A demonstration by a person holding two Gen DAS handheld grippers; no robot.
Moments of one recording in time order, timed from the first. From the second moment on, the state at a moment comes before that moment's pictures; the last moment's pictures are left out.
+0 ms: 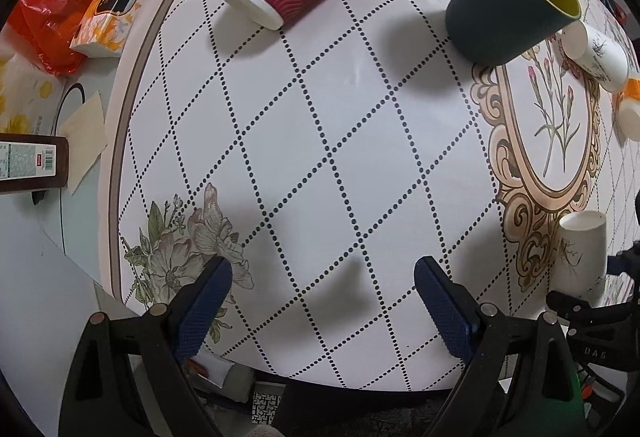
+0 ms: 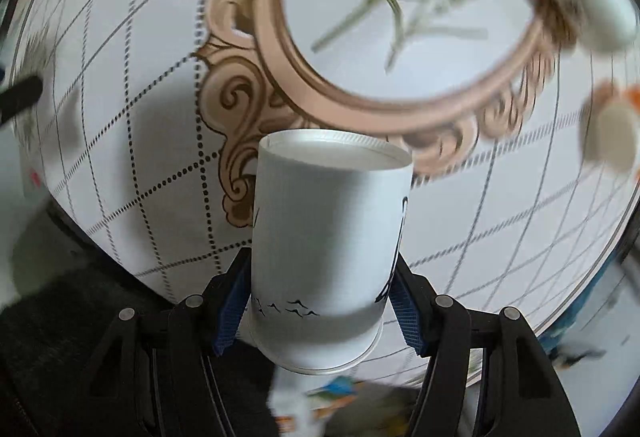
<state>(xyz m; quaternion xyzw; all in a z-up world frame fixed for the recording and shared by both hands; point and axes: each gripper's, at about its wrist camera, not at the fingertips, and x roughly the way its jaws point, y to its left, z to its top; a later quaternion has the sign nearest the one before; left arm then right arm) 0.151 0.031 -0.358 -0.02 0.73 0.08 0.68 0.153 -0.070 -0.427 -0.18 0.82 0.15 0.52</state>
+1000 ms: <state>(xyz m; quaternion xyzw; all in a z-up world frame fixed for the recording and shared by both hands) 0.133 0.038 -0.367 0.00 0.73 0.06 0.68 0.249 -0.159 -0.407 -0.09 0.83 0.09 0.55</state>
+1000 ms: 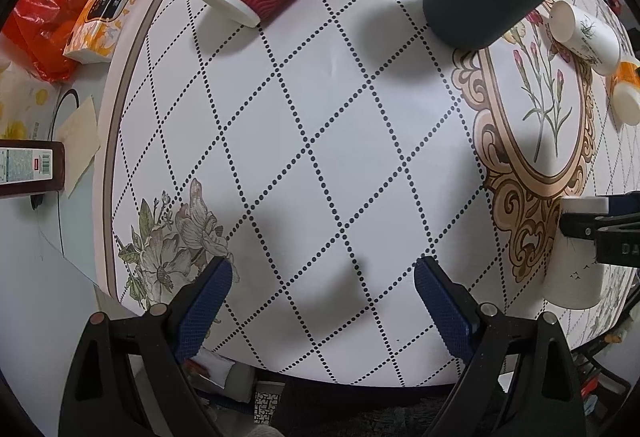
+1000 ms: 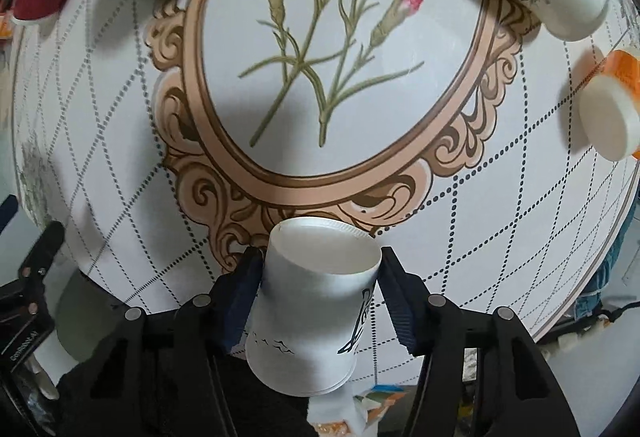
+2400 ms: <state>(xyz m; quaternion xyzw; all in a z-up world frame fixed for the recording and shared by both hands) 0.105 -0.037 -0.286 0.07 0.65 -0.04 0.75 0.085 -0.234 -0.272 0.04 0.57 -0.10 0.82</state>
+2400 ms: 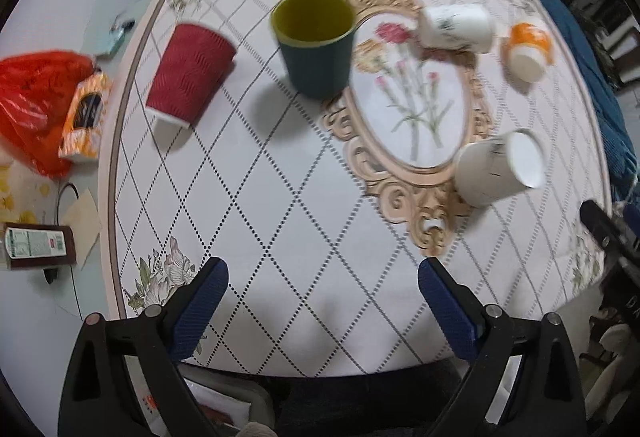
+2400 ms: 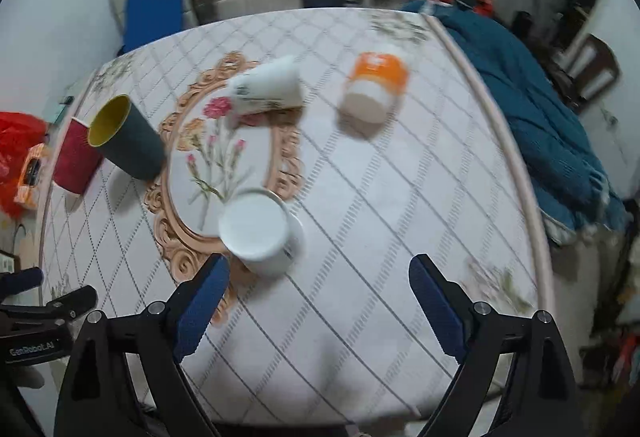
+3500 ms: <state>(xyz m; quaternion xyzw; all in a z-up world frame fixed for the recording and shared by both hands) -0.058 -0.087 -0.050 0.05 0.49 -0.04 0.87 -0.107 -0.263 -0.011 0.03 0.45 -0.06 0.89</state>
